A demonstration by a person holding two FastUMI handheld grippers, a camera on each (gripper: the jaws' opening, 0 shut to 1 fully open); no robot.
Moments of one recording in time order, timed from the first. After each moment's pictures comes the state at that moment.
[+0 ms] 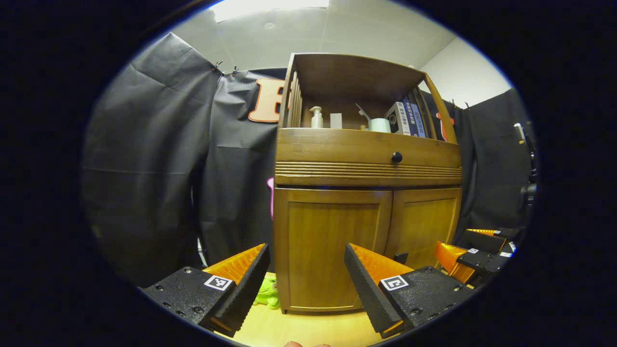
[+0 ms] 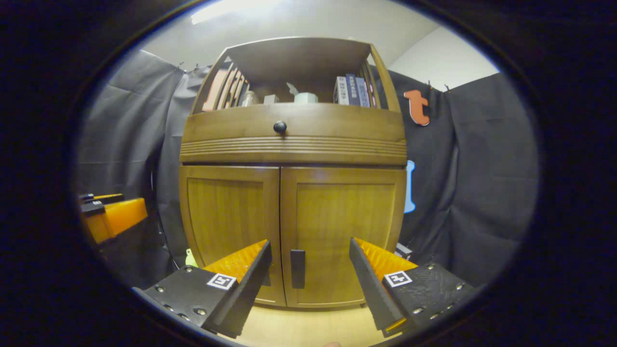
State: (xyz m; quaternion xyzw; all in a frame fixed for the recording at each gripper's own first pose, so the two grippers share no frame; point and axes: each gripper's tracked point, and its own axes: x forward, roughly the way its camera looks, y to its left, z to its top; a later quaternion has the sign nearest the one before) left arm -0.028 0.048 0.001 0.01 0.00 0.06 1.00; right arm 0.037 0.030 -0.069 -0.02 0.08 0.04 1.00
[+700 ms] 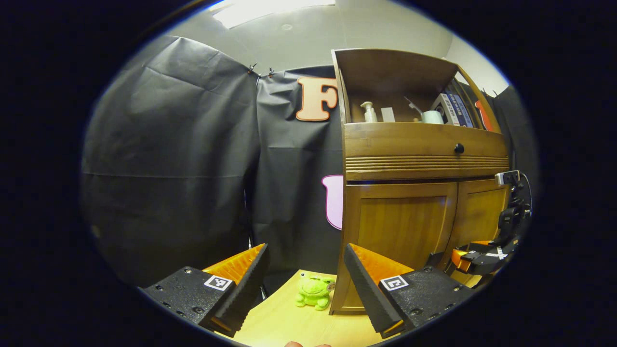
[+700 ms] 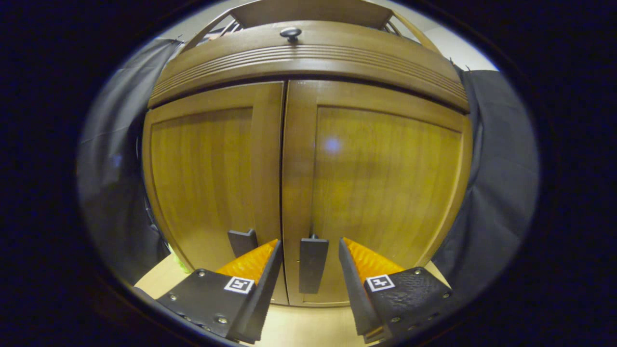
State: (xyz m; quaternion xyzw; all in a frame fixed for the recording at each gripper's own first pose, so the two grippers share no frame) left arm -0.041 0.149 -0.004 0.03 0.01 0.19 0.98; right arm 0.137 0.062 -0.176 -0.04 0.18 0.06 0.98
